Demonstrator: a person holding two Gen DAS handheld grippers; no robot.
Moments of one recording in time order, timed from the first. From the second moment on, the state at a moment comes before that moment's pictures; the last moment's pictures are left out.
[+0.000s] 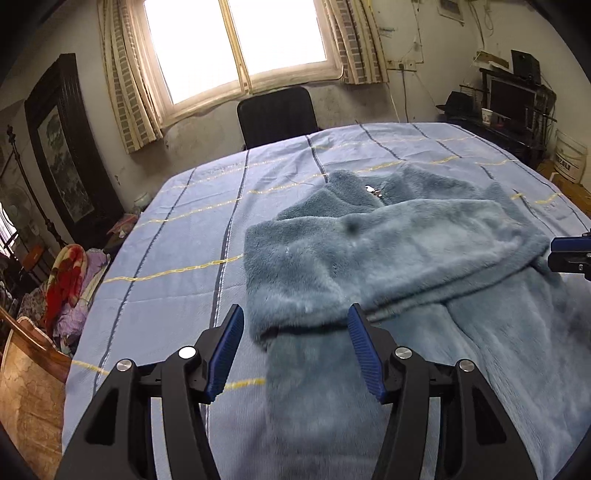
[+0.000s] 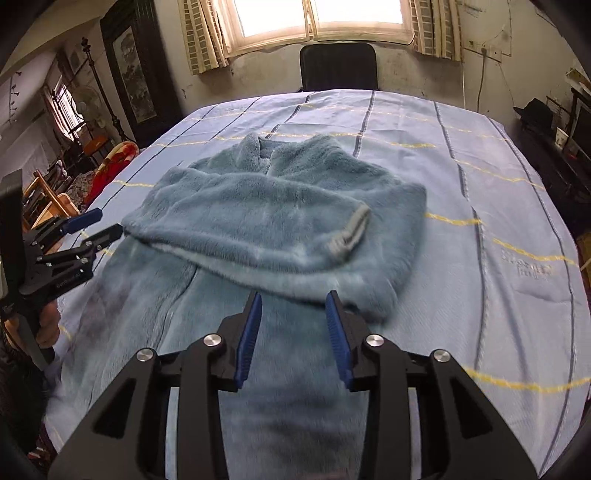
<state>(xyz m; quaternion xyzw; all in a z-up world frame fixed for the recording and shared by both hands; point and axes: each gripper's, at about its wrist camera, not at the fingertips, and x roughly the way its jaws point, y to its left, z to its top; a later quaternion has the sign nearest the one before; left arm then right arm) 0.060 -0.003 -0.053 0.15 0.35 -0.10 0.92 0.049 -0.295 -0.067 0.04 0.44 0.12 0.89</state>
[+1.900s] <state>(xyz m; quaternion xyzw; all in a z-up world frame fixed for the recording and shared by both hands) -0.037 0.023 -0.097 0.13 0.45 -0.18 0.86 -0.057 -0.334 -0.110 0.04 0.49 0.20 0.85</state>
